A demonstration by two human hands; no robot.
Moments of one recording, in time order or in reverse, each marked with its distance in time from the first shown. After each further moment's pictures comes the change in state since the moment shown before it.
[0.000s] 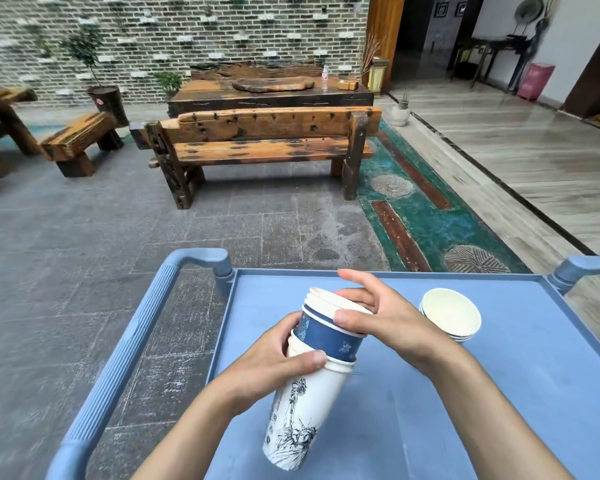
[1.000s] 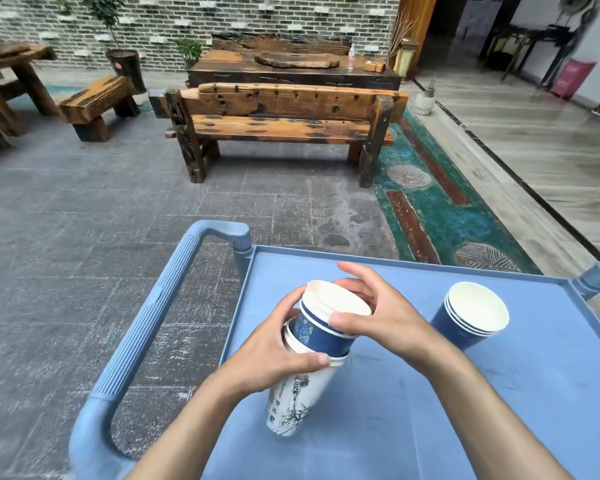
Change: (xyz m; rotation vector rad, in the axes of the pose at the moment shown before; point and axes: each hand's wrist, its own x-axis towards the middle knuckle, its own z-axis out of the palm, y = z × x) left_hand -0.021 -0.028 -0.023 0.171 0.180 0.105; right_hand 0.011 0.013 0.041 -0.098 -0.021 -0.026
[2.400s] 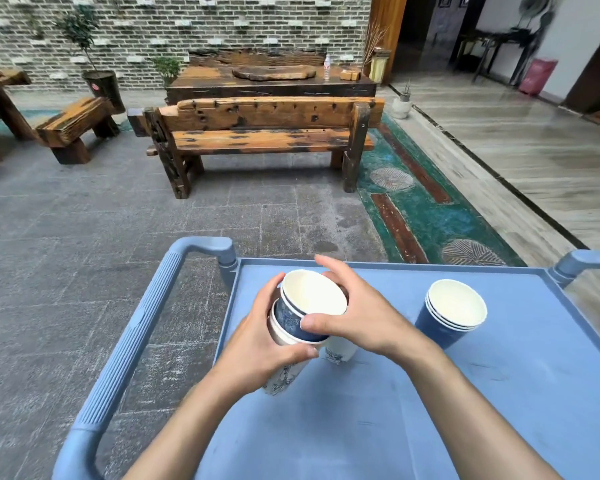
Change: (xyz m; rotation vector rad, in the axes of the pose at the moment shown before) left_hand 0.014 0.012 -0.001 0.183 0.162 0.088; right_hand 0.011 -0.006 0.002 -0.207 0.057 -0.100
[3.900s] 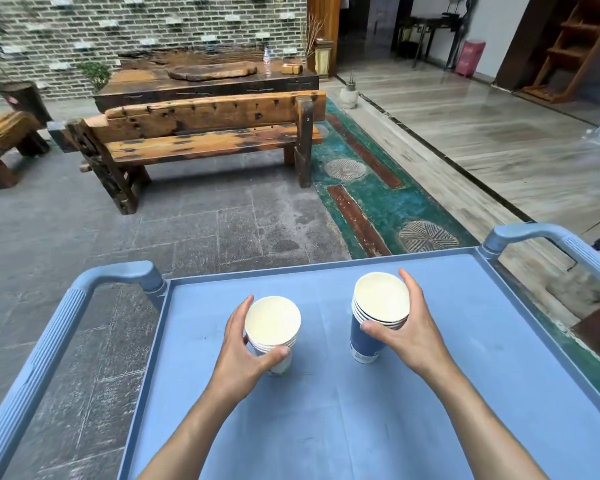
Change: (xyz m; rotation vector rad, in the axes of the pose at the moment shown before) left_hand 0.059 -0.051 0.099 -0.048 0.044 -0.120; right_hand -0.063 0.148 -0.124 -0.041 0.571 0.220
